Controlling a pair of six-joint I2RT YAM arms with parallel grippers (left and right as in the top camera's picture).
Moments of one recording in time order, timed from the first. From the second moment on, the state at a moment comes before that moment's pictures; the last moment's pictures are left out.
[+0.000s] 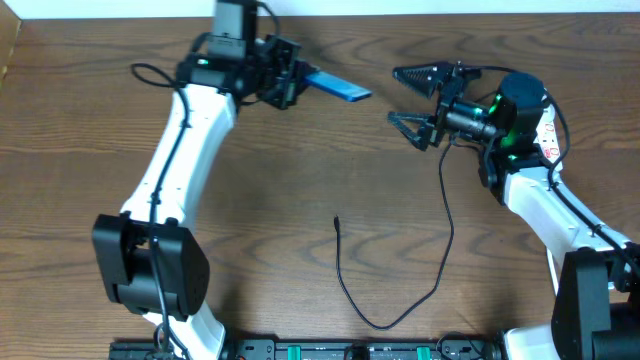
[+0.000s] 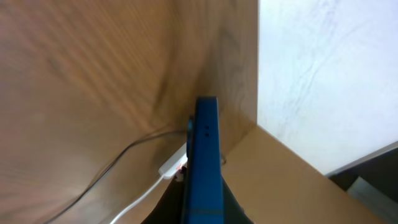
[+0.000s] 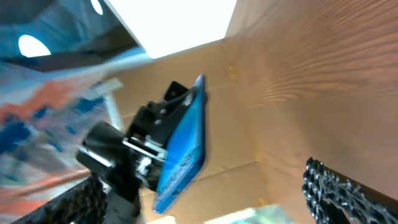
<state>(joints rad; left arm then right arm) -0.16 1.85 1.68 -0.72 0.62 -1.42 0.11 1.62 0.92 0.49 -0.98 1.58</state>
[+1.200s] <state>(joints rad) 0.35 1.85 1.68 -1.23 0.99 -0.62 0.33 1.62 1.38 -0.71 -0.47 0.78</state>
